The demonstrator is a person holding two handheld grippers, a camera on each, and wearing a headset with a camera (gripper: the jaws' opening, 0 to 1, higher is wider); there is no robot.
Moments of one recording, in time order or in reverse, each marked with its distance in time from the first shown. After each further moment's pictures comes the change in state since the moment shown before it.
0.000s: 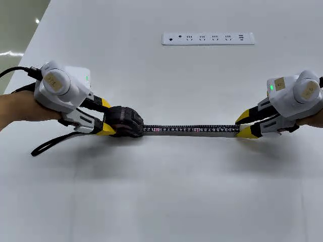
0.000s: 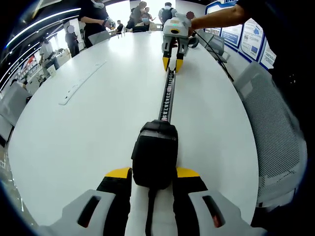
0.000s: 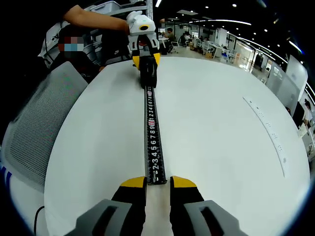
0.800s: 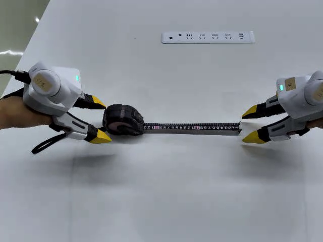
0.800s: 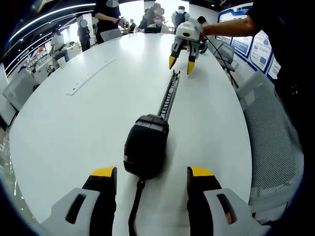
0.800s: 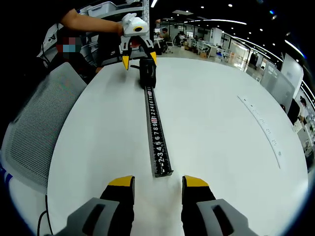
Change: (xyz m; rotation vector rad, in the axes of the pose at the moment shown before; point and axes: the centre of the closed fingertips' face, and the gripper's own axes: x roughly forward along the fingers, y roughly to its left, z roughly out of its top) left arm -0.014 -0.016 -0.008 -0.113 -0.019 0.038; right arm -0.014 0.010 -0.005 0.023 0.000 -0.044
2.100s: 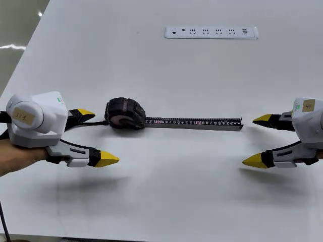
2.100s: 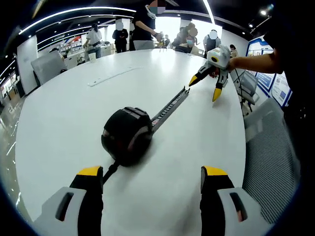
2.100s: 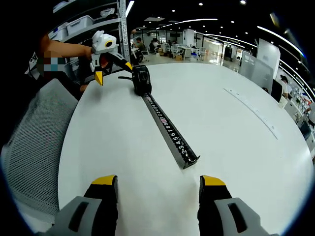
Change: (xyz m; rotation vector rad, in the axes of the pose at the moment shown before) left arm -0.008 -0.044 -0.008 -0.263 -0.161 0.162; right arm -0.003 0.043 -0.003 0.195 -0.092 -0.124
